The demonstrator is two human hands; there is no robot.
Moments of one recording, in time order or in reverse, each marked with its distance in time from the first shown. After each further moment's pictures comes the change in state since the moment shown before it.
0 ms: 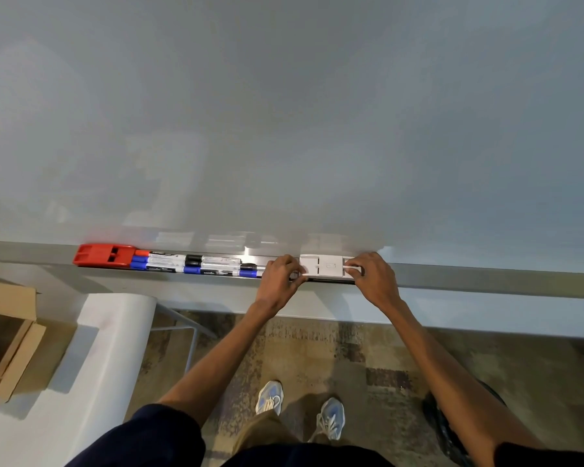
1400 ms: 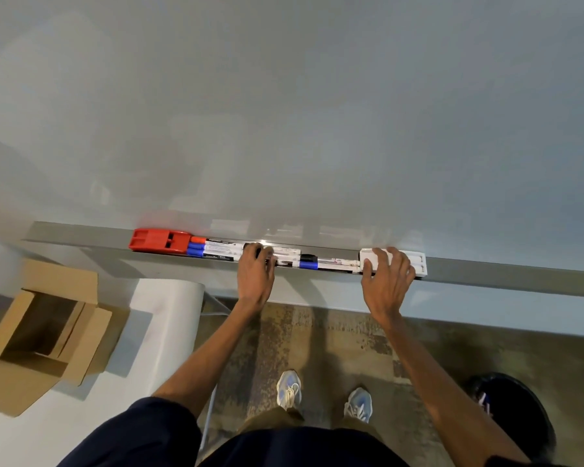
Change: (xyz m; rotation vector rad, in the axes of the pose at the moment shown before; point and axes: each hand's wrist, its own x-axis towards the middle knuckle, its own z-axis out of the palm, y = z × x) left_hand -0.050 -0.157 -0.077 0.075 0.260 -0.251; right_hand -0.012 -0.099 0.113 -0.251 0.394 0.218
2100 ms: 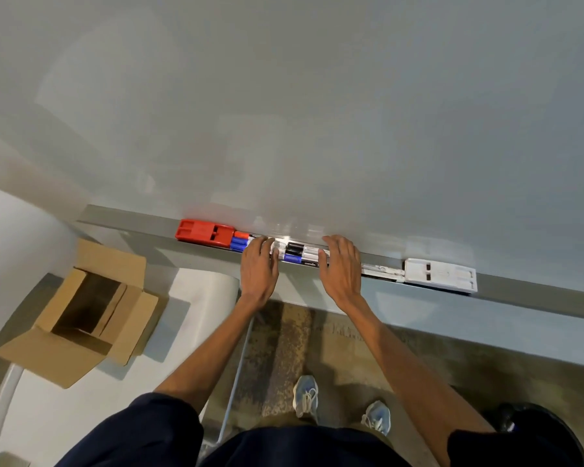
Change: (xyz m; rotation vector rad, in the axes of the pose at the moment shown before) left_hand 0.005 -0.065 -0.048 0.020 0.107 -0.025; right_hand -0.024 -0.169 0.029 0.285 -0.235 -0.326
